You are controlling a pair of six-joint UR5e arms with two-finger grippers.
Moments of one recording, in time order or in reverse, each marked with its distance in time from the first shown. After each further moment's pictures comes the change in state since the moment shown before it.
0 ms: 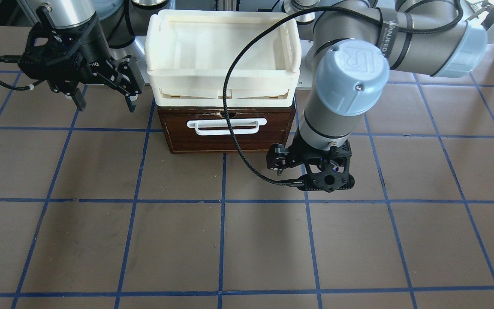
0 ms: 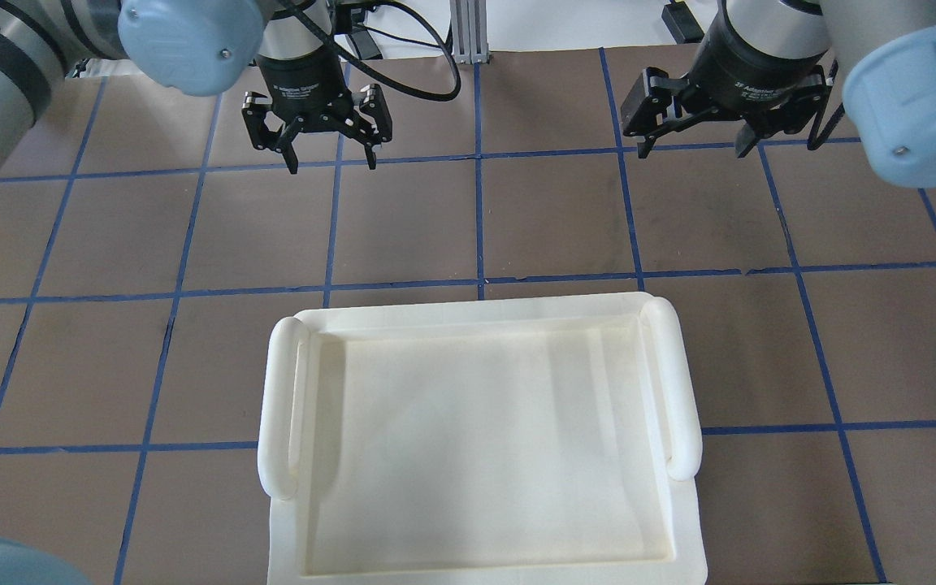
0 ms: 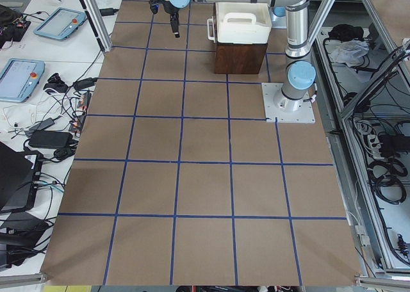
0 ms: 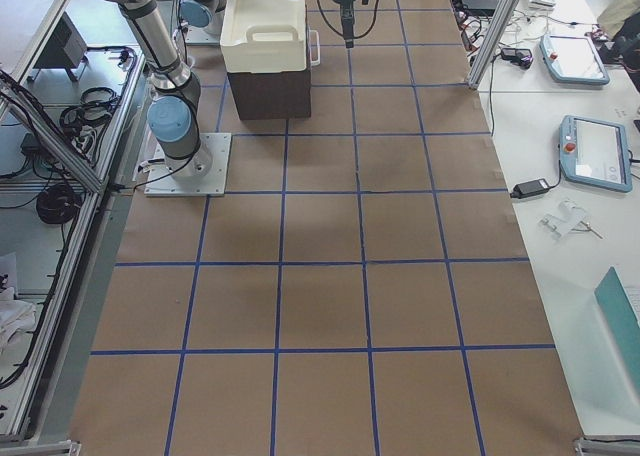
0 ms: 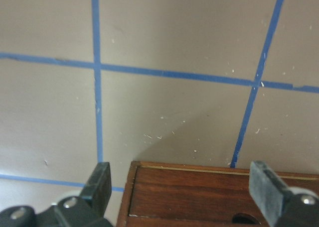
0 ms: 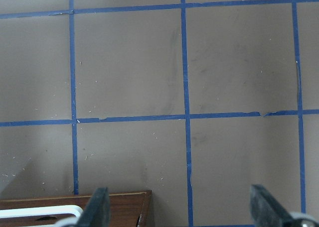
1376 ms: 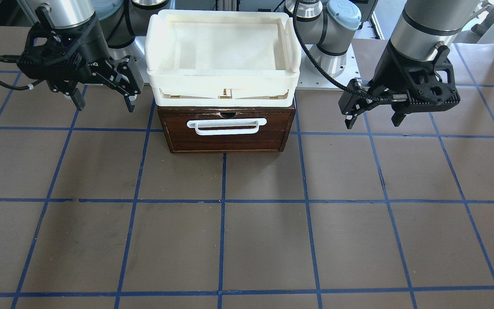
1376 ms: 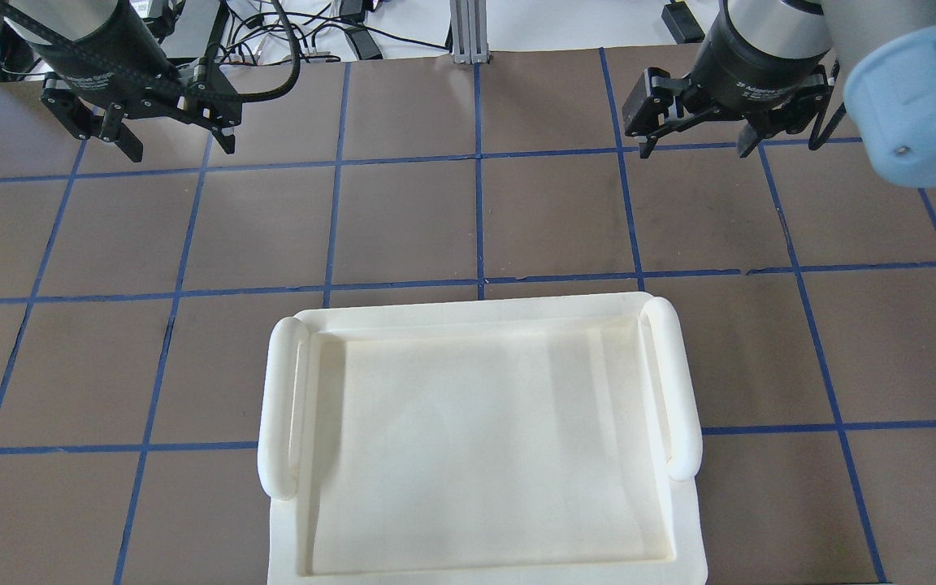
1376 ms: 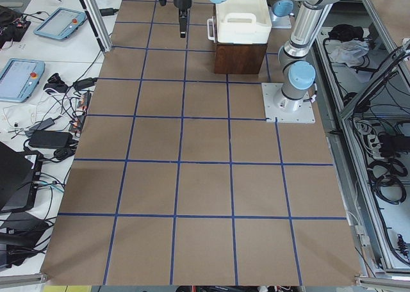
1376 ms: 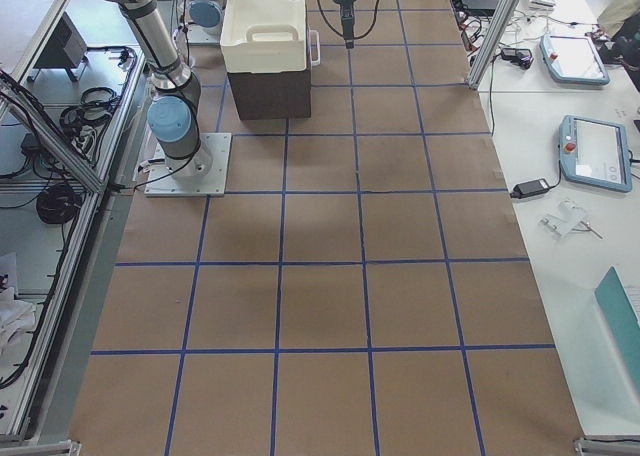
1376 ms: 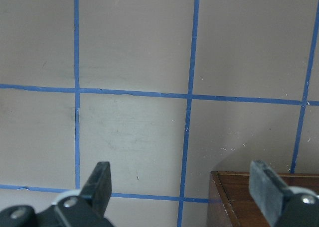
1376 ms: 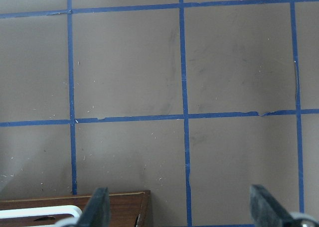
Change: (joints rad) left arm 0.170 0.283 -0.160 0.016 0.012 0.125; right arm -0.001 0.000 0.000 0.002 -0.004 0.000
